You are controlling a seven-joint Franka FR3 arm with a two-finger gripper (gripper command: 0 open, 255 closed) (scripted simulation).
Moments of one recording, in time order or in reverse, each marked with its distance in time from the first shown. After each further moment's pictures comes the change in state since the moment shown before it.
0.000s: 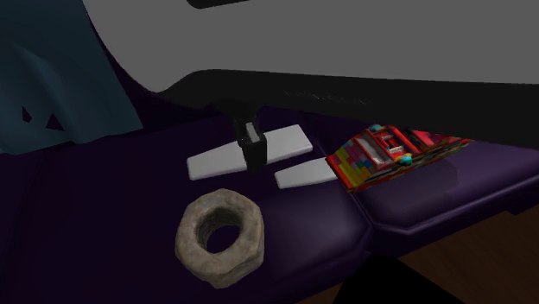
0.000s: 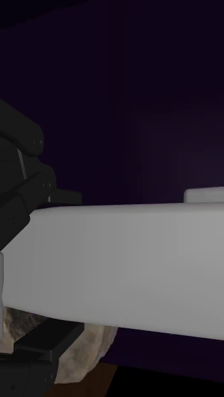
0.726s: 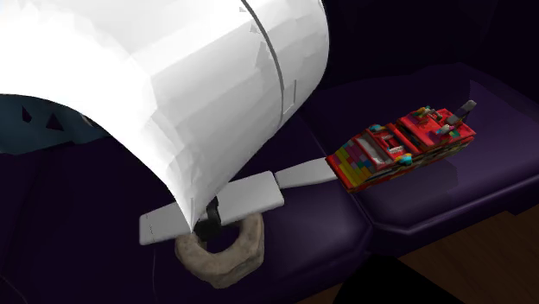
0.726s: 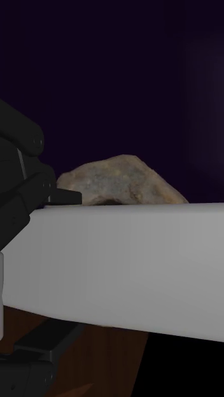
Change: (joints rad) arm 0.097 -0.078 0.113 -0.117 -0.026 0.047 0.223
